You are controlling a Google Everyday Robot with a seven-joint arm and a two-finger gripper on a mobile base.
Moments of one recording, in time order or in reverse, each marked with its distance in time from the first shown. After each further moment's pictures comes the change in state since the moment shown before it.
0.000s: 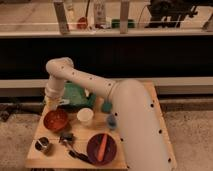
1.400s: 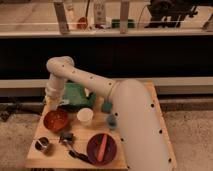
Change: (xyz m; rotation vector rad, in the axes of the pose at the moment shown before) arm -0.005 -0.002 -0.007 0.016 -0.025 -0.020
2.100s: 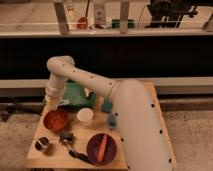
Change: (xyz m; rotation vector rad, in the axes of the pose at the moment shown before) arm -0.002 -0.002 -0.003 0.009 -0.009 -0.012
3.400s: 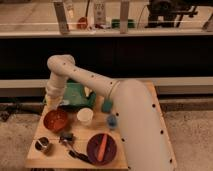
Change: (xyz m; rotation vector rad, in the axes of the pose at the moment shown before) arm -0.004 -0.002 -0.006 0.011 -0.013 -0.011
